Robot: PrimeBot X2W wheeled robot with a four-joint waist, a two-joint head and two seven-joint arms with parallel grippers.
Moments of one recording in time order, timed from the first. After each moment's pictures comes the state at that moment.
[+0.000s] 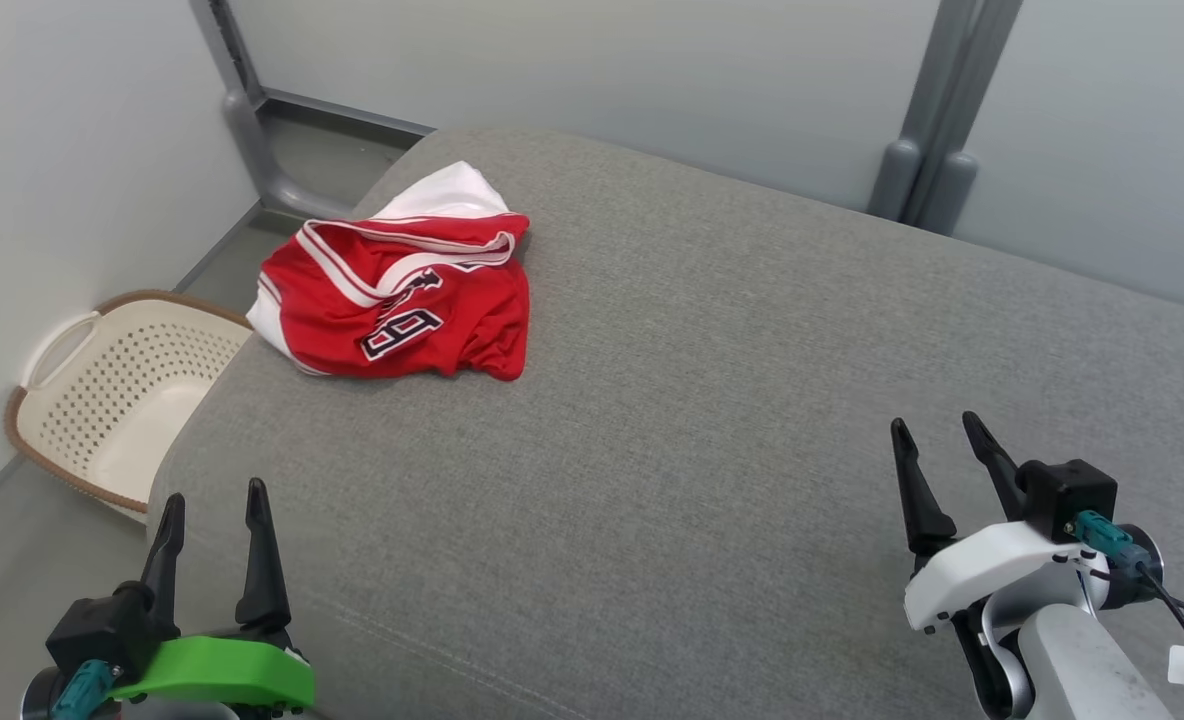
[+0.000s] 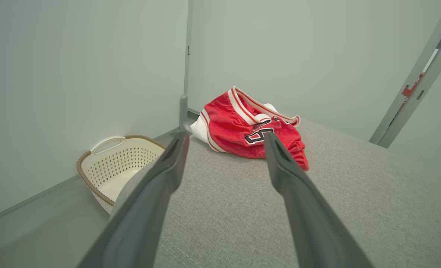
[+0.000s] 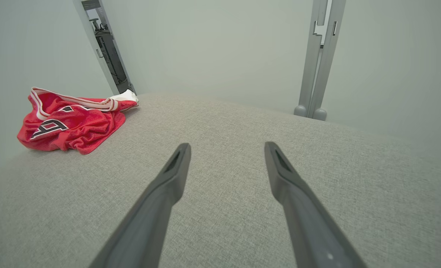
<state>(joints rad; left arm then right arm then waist) -0.04 0.05 0.08 0.25 -0.26 -0.13 -0.26 -0.21 -0.12 0.08 0.46 0.23 0.13 -0.26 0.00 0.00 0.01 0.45</state>
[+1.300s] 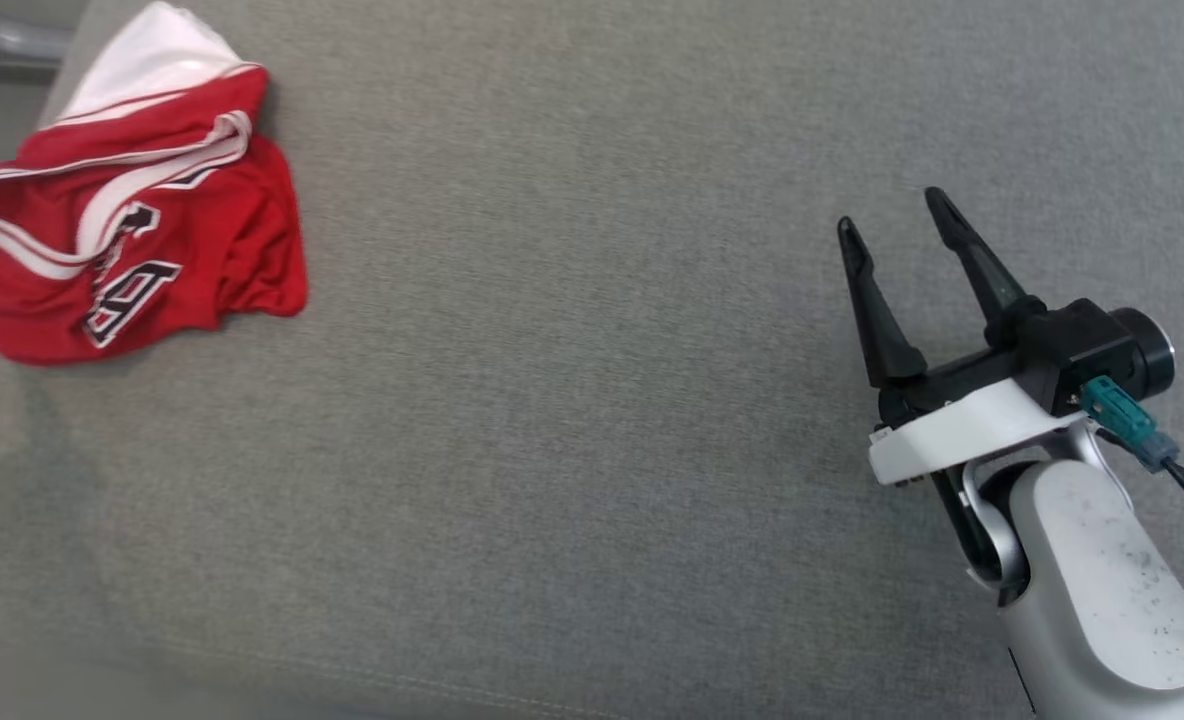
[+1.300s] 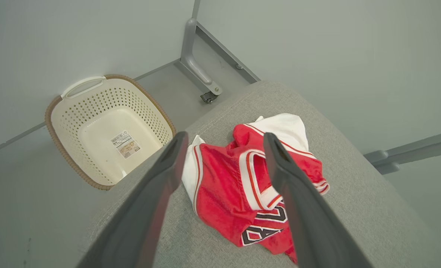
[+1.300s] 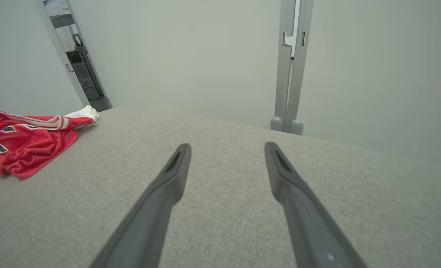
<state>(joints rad) -0.63 0.52 0.35 0.33 -0.83 0.10 0.67 -0.36 -0.14 0.18 0.09 0.13 0.13 -0.18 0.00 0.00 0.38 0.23</state>
